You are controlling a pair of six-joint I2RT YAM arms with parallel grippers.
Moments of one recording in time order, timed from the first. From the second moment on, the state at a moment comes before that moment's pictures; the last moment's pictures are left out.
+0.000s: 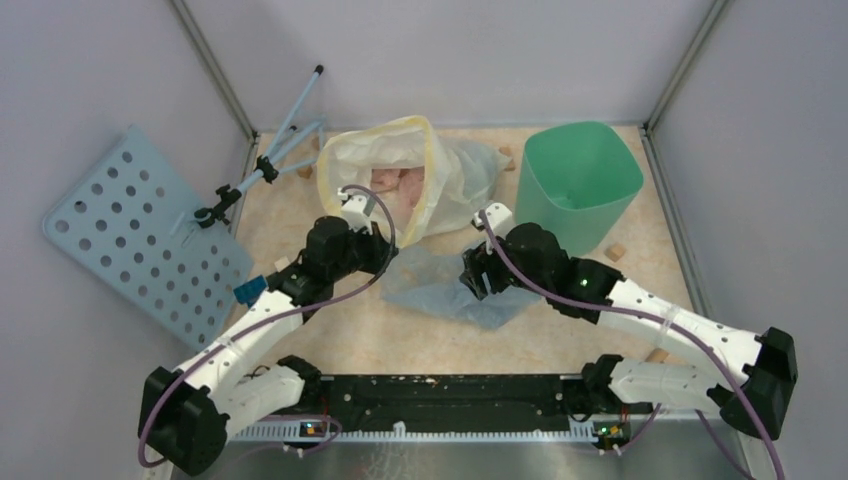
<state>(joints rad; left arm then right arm) -0.49 0.99 0.64 -0.10 0.13 -0.38 0.91 1.05 0.86 -0.39 0.14 0.24</state>
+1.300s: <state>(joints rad) -0.49 0.76 0.81 -0.24 0.56 -0.39 0.99 1.31 0.90 0.11 -0.21 -0.17</state>
